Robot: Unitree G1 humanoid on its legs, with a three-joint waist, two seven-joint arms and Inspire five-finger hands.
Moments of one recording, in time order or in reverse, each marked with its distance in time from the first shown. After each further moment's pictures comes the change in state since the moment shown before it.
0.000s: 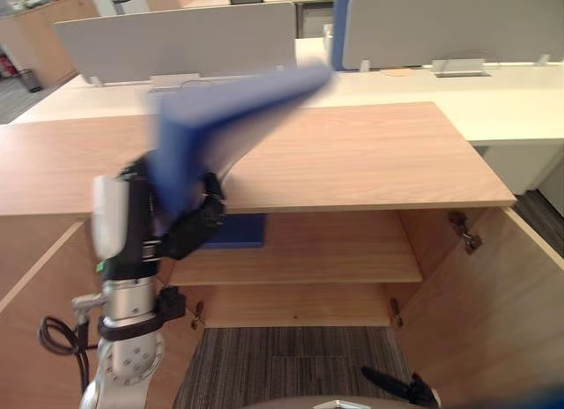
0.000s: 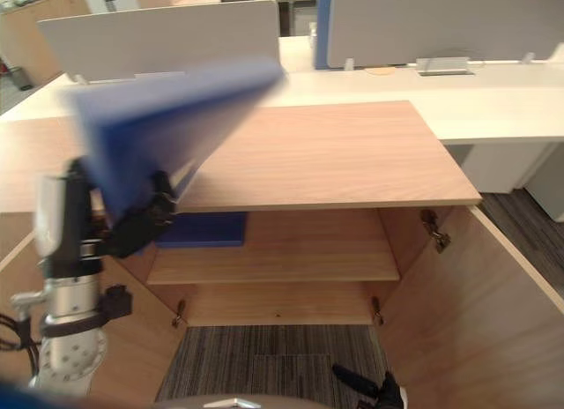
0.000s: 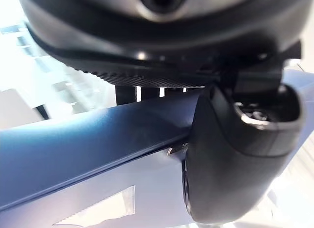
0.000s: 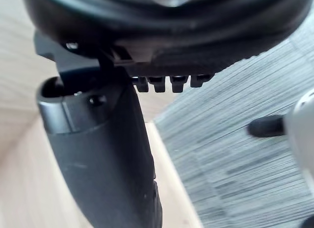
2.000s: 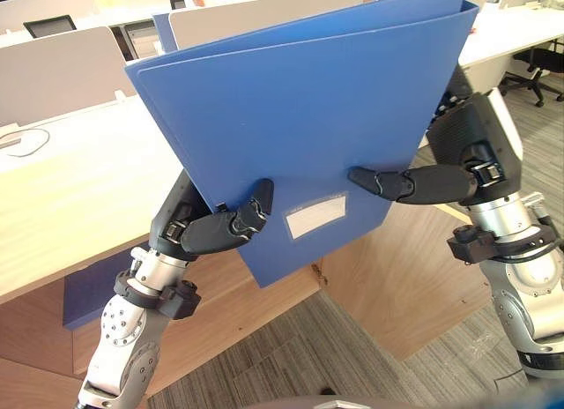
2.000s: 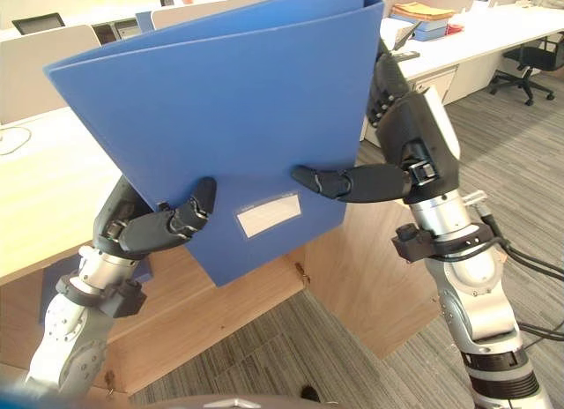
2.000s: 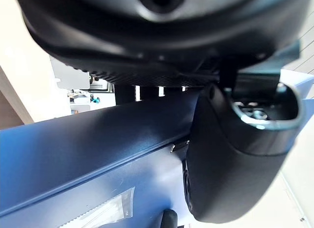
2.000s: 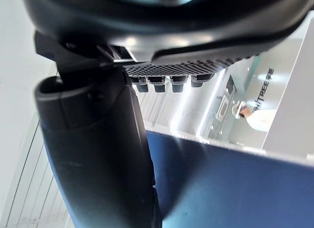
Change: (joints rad) left arm -0.222 0.306 -0.238 0.127 -0.785 0.009 -0.586; right arm -0.347 -0.713 0.313 -1.154 0.427 -0.237 0.329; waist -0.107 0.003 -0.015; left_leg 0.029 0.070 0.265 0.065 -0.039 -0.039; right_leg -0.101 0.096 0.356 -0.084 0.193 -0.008
